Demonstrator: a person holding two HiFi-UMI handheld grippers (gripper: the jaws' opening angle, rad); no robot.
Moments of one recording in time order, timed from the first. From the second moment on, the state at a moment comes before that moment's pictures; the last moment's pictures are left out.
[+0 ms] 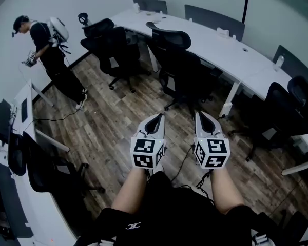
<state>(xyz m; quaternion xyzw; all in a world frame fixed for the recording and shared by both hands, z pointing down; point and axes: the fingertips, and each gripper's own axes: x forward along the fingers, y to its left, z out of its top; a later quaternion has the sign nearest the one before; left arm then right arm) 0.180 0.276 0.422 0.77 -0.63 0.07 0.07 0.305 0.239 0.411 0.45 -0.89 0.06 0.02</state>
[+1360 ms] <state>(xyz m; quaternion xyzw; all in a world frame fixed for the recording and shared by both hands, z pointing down) -0.066 0.057 0.430 0.77 -0.63 0.05 0.08 0.086 0.020 0.407 0.48 -0.87 0.02 0.05</state>
